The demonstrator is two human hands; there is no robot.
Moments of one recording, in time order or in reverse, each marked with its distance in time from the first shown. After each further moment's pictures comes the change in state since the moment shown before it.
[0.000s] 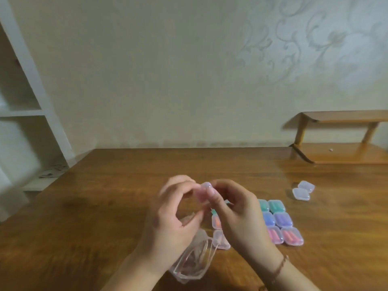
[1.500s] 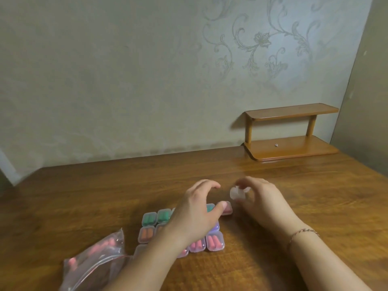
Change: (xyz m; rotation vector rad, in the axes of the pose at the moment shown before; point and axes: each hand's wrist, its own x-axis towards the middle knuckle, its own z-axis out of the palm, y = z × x) left_hand 0.049 0.069 0.185 0.021 -0.625 -0.406; right_hand 0.033 0.092 -0.216 -0.847 -0.090 0.115
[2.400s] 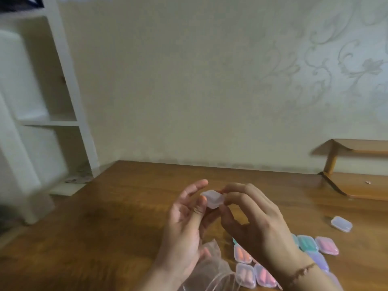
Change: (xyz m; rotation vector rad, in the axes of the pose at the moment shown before) left_hand -0.097 -0.096 -0.141 -1.454 0.459 -0.016; right_hand 0.010 -0.224 0.075 0.301 0.462 -0.825
